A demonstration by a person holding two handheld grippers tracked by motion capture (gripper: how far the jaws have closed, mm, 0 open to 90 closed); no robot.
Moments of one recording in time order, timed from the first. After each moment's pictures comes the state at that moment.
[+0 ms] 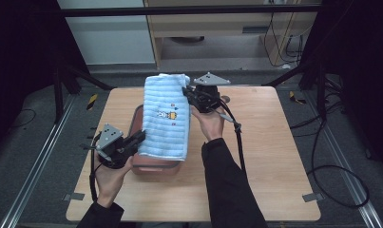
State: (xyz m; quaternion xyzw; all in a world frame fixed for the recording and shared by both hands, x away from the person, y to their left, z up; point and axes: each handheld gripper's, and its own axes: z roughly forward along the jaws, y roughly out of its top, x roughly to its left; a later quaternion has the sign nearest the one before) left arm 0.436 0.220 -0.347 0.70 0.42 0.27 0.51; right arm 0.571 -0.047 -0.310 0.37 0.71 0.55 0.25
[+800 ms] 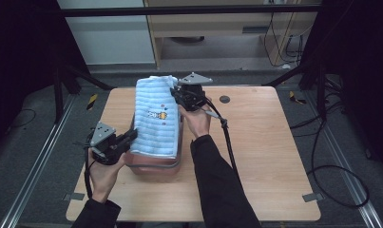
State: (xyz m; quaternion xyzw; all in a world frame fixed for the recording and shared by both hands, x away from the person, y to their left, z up) left arm 0.450 0.241 -0.358 0.70 0.45 0.27 0.49; right arm 0.593 -0.011 -0.325 0.35 0.73 0.54 0.24
